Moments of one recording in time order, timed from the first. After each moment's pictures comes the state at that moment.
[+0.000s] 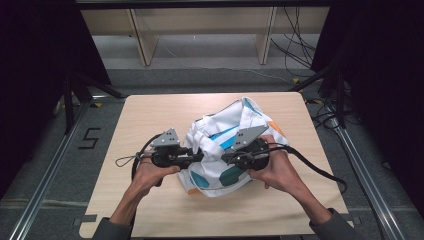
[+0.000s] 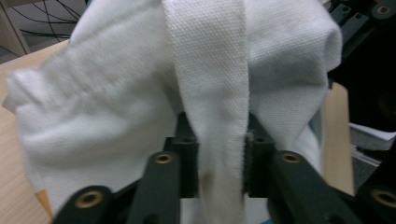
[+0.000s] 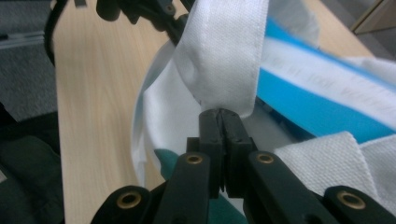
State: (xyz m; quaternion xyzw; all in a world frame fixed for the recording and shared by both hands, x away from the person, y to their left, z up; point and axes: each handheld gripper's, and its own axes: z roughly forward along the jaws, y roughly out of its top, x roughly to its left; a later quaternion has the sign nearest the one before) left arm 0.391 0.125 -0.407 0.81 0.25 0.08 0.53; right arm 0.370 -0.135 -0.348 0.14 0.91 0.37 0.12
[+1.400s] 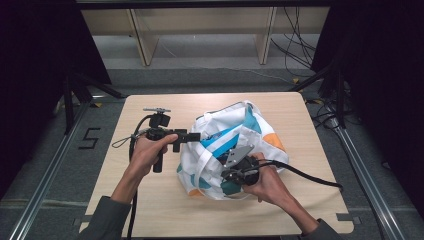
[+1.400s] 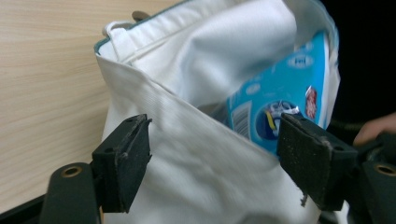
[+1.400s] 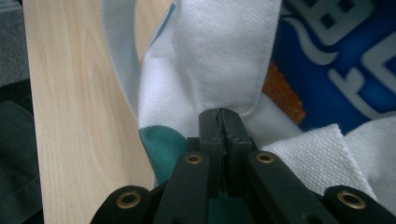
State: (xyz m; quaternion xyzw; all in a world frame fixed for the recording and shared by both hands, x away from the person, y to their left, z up) left arm 0.444 0.144 -0.376 0.72 0.46 -0.03 0.52; right arm 0.367 -0.126 -0.416 0.16 0.93 0.31 0.10
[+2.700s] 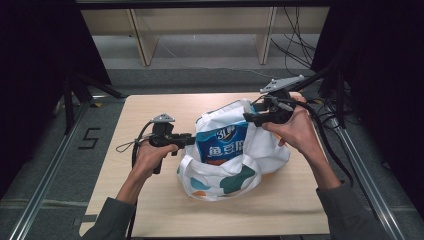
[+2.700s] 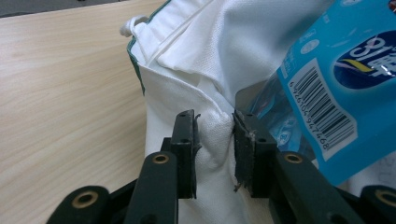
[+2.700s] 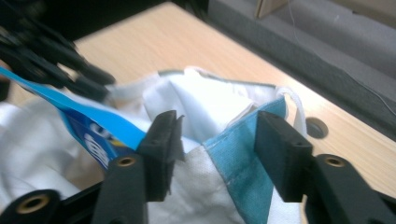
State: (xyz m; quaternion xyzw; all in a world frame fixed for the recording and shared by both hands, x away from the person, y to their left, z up) left arm 0.443 0.143 -0.404 0.77 0.40 0.06 0.49; right arm 0.440 -0.188 -0.286 0.34 0.84 0.38 0.17
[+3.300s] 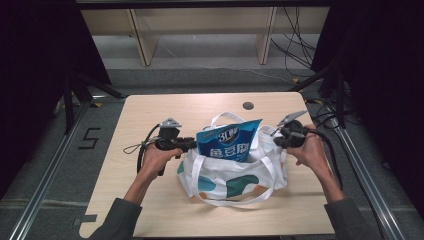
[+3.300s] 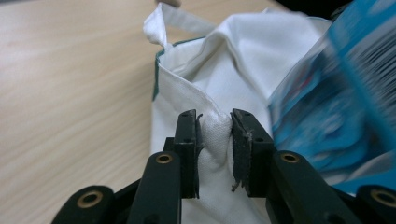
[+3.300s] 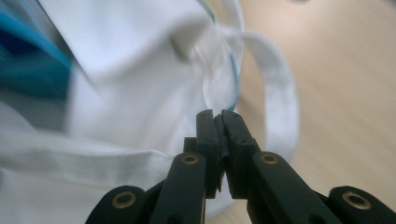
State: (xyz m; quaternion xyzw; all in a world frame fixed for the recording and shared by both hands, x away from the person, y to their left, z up) left arm 0.452 0.136 -0.437 0.80 0.38 0.08 0.45; right arm 0.461 -0.264 -0.411 0.37 0.88 0.25 0.17
